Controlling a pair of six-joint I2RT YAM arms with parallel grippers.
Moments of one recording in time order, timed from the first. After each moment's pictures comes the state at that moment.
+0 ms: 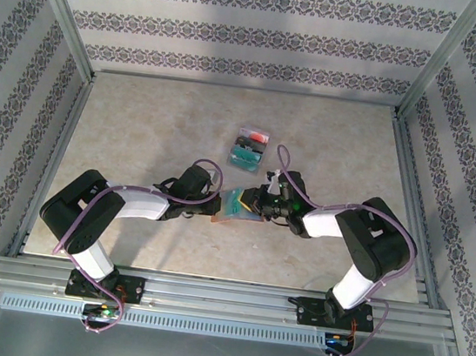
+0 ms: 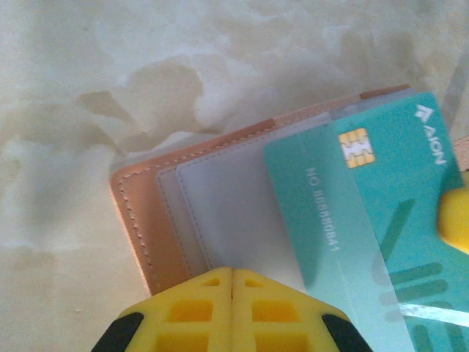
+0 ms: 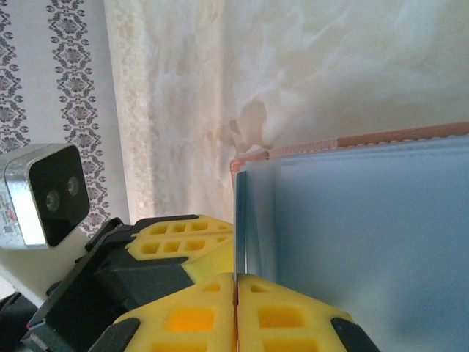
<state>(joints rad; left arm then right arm) -0.62 1.64 0.66 0.14 0.18 -0.64 0.53 1.69 0.56 0.55 -0.59 1.12</state>
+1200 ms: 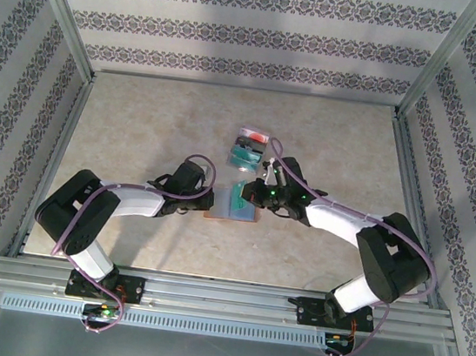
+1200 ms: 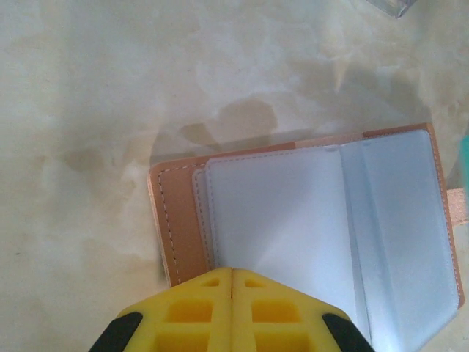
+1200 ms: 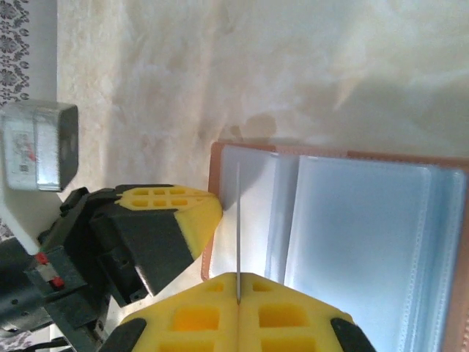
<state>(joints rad) -0.56 1.61 0.65 0.10 0.15 -0.63 0.57 1.54 0.77 -0.01 -0.44 0.80</state>
